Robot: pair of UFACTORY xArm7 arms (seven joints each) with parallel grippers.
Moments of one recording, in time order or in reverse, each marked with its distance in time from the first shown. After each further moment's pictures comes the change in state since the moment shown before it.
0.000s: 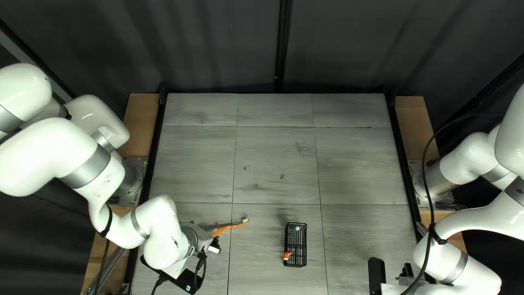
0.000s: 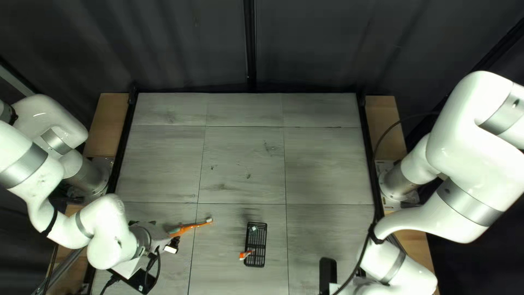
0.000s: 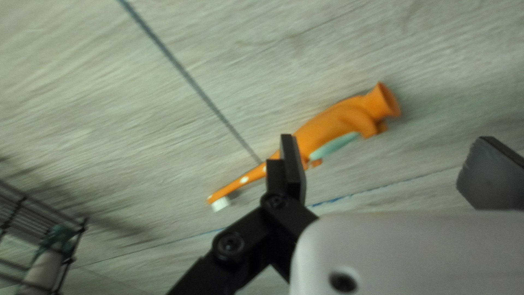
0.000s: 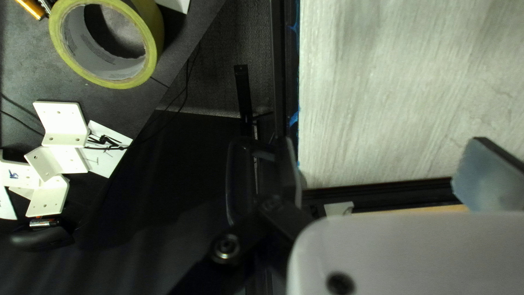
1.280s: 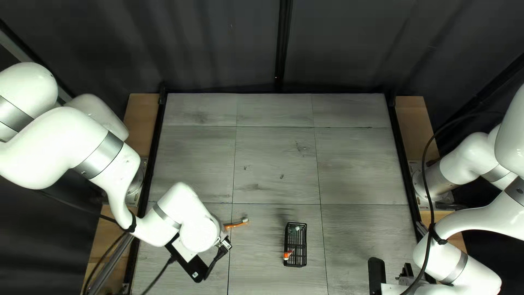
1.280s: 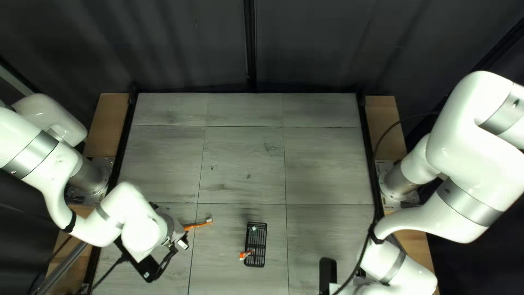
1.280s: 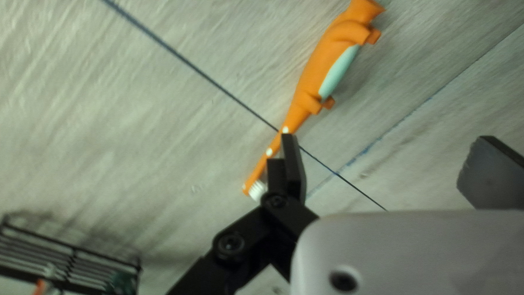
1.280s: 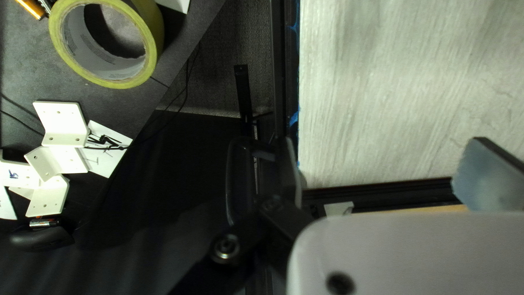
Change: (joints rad) left arm 0.093 0.038 0.076 0.132 -0.245 0.129 0.763; right arm 0.000 0.000 0.000 0.000 0.000 0.000 0.000
